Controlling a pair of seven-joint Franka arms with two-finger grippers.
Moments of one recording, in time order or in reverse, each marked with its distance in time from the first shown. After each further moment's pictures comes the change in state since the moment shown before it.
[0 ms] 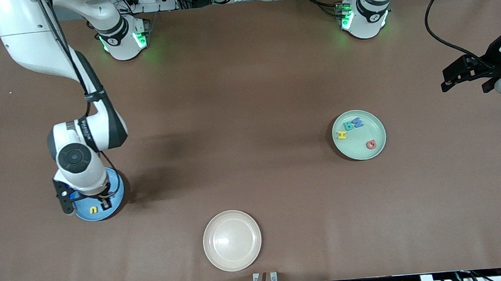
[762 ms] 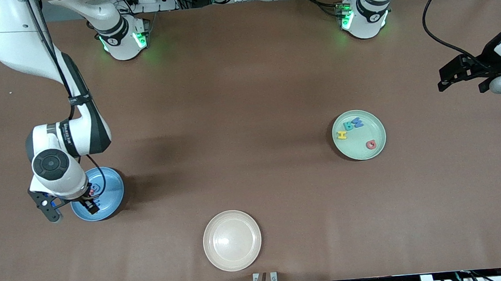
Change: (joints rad) left arm 0.000 0.000 -0.006 0.000 0.000 -0.002 0.000; right arm -0.044 -0.019 0.038 0.038 -0.004 -0.088 -0.330
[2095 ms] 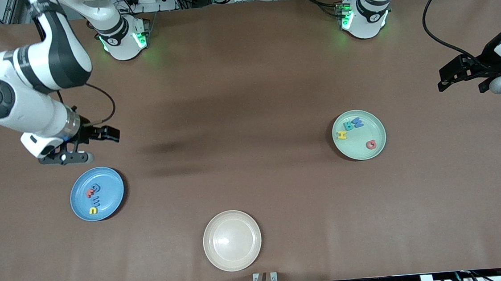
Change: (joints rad) left arm 0.004 0.000 -0.002 -0.002 0.000 0.000 0.000; right arm -0.190 -0.492 0.301 -0.267 0.382 -0.329 -0.933
